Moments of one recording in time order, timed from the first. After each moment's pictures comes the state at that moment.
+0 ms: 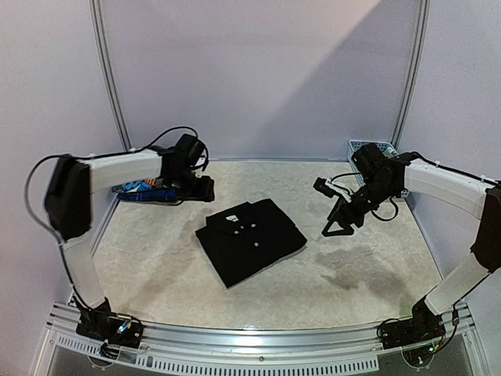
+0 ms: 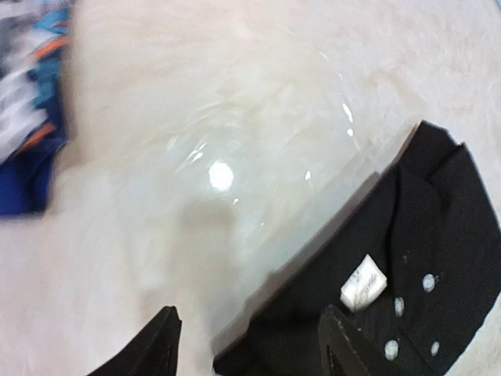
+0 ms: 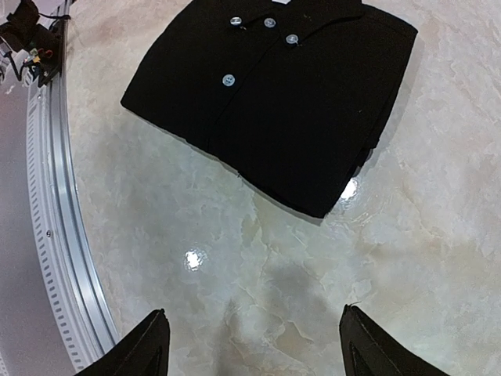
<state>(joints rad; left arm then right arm) -0.51 1.98 1.56 -0.65 -0.02 -0.31 0.45 1.53 1.18 -0.84 -0.55 -0.48</state>
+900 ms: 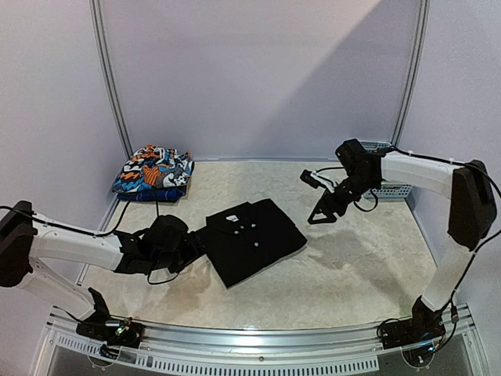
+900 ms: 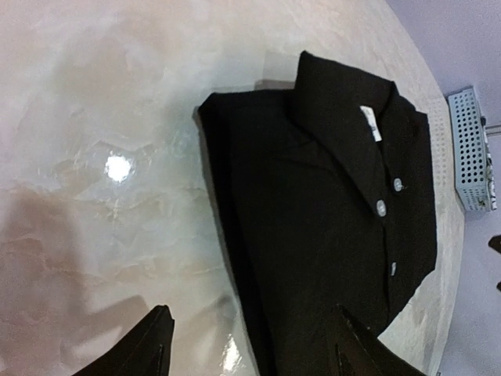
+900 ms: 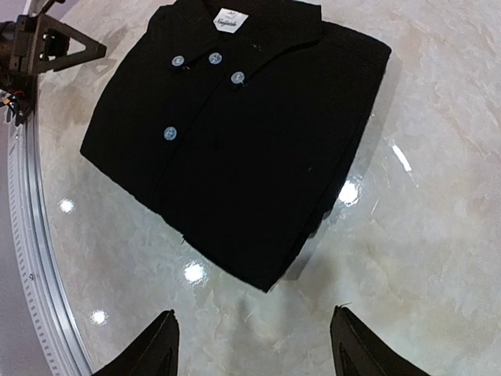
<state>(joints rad) -0.88 1.35 0.51 0.04 -0.30 -1.25 0.45 1.75 1.33 -0.76 -0.55 -0.43</state>
